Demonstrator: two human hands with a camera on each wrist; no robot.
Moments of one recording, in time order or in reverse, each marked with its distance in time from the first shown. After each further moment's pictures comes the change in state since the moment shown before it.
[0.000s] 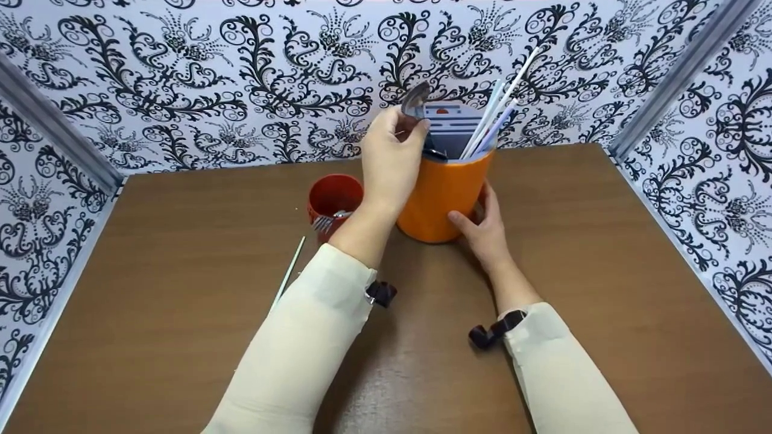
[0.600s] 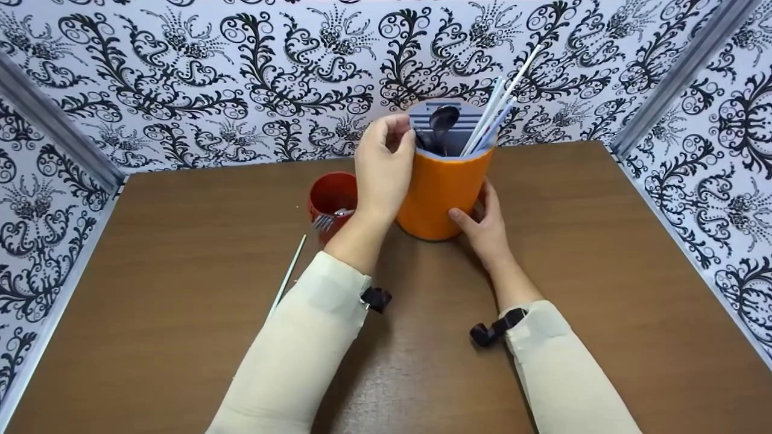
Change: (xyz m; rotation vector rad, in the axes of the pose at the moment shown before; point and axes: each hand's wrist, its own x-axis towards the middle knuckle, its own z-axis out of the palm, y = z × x) left_hand -0.010 -0.017 -0.009 -0.005 0.017 -0.008; right_hand -0.004 -0.008 0.003 0.049 -0.004 -0.038
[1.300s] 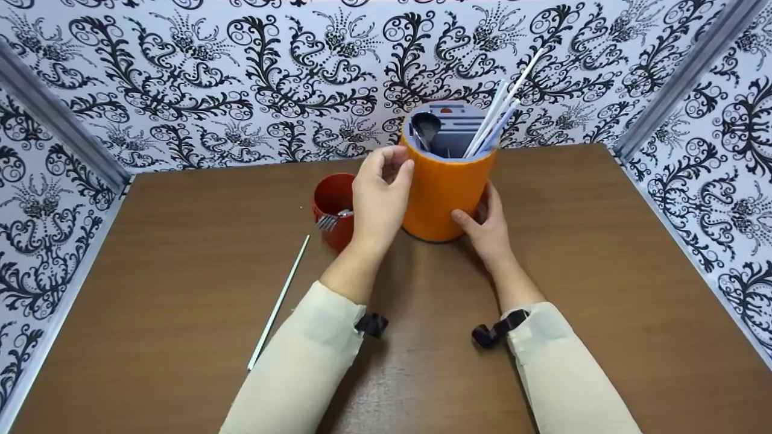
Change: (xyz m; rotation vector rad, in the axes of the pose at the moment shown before) left_hand -0.032 -0.020 -0.012 -0.019 0.000 -0.033; right_hand 0.011 0.029 -0.007 -0.031 0.016 0.009
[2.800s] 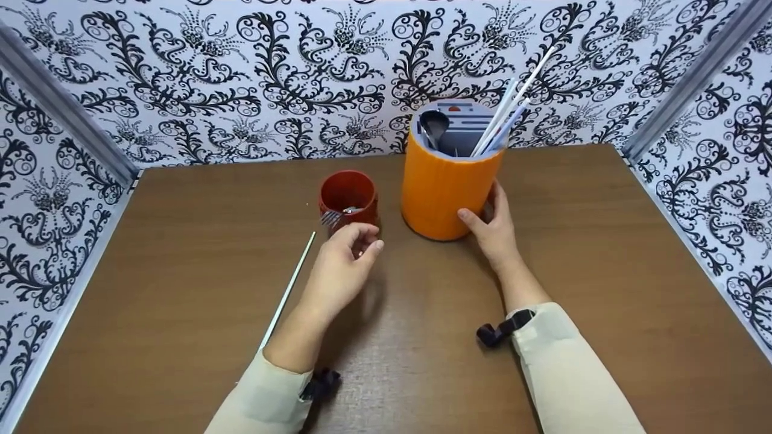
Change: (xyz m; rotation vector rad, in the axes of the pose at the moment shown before) left_hand -0.074 -0.032 -0.087 0.350 -0.303 -0.155; right_hand -0.001 0.001 0.000 -0.002 -0.001 -0.027
